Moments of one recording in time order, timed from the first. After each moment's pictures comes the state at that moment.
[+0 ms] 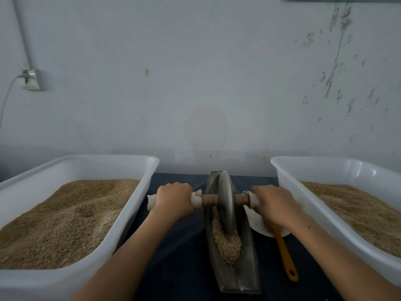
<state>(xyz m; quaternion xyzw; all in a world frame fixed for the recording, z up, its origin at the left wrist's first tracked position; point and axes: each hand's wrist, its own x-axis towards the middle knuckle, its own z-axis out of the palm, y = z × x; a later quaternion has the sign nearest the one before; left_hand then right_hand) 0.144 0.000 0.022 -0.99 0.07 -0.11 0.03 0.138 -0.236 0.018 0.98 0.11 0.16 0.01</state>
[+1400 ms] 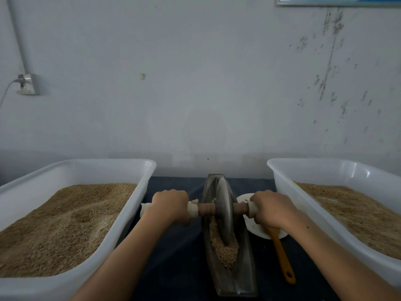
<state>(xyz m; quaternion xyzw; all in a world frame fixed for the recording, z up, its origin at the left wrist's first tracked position) 0.140 0.001 0.029 -1.00 0.06 0.00 0.03 0.126 -0.228 0.031 1.00 0.06 0.03 0.03</state>
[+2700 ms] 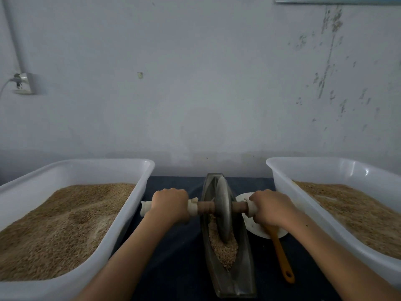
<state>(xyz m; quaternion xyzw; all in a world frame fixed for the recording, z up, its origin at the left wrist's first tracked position) 0.140 -0.002 0.027 -1.00 0.06 -0.04 0.06 0.130 -0.230 0.031 1.00 0.05 0.02 0.01</state>
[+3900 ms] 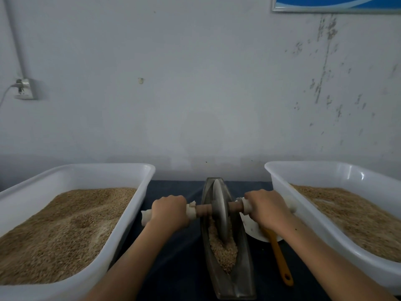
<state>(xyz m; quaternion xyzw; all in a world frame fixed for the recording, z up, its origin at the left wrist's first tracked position) 0.141 0.002 0.018 -1.00 0.05 -0.05 0.01 0.132 -0.222 0.029 0.99 0.06 0.12 0.04</state>
